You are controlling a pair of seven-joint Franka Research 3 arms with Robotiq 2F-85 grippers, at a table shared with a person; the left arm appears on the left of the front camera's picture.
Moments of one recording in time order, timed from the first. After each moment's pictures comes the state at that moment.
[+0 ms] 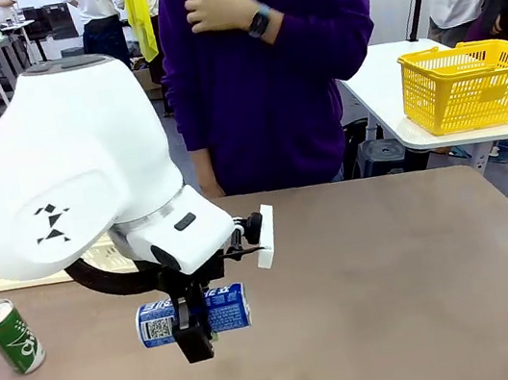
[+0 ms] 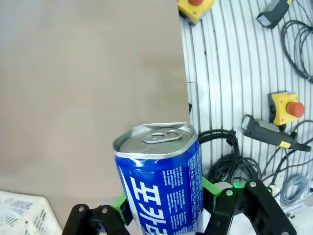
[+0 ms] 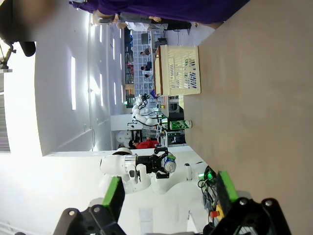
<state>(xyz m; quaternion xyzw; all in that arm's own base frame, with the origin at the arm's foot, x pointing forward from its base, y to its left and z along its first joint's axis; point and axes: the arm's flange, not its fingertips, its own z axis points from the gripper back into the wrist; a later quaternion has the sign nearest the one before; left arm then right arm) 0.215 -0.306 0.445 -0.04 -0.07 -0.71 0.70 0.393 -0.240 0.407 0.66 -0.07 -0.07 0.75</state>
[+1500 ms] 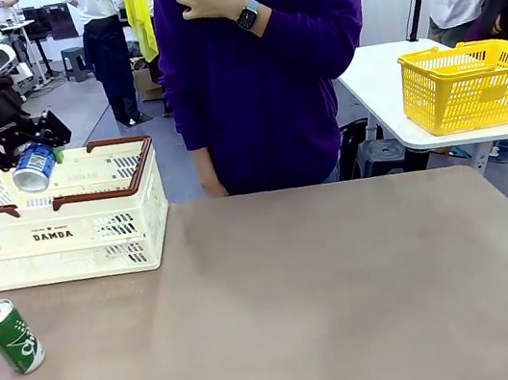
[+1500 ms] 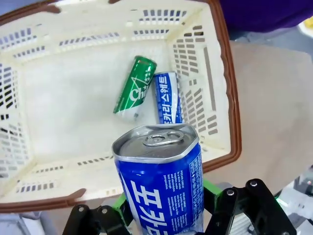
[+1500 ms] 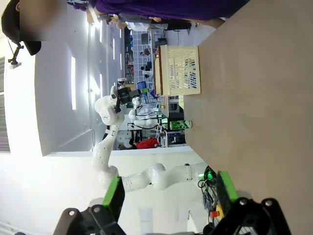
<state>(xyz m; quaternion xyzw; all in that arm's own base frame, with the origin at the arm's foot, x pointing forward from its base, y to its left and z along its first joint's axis) 0.510 -0.010 0.535 -0.14 -0.13 -0.01 0.98 0.393 -0.241 0.407 0.66 -0.07 -0.07 0.75</state>
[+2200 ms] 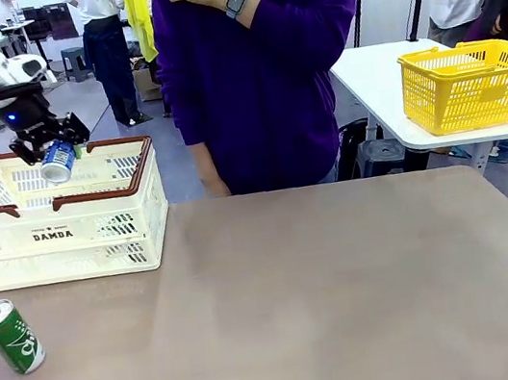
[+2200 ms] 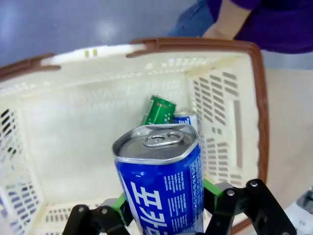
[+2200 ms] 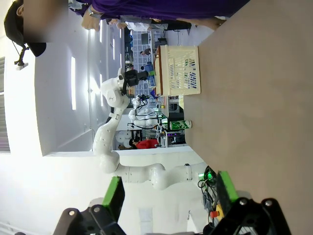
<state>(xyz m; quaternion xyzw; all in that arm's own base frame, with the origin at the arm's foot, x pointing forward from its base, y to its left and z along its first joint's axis) 0.616 0.000 0.490 -0.13 -0.11 0.00 0.99 0.393 -0.241 0.407 0.66 -0.07 -0.07 0.75</state>
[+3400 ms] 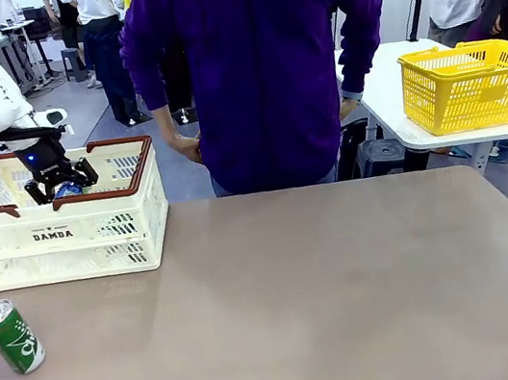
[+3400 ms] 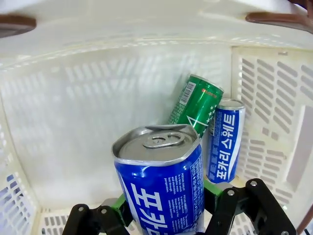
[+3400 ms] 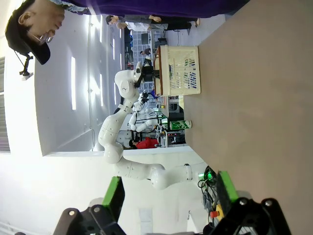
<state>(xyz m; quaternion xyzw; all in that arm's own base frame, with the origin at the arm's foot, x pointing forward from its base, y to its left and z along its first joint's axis) 0.639 0.020 0.399 -0.12 -0.01 0.02 0.99 0.393 -0.241 0.407 0.66 -0.07 -0.07 0.75</state>
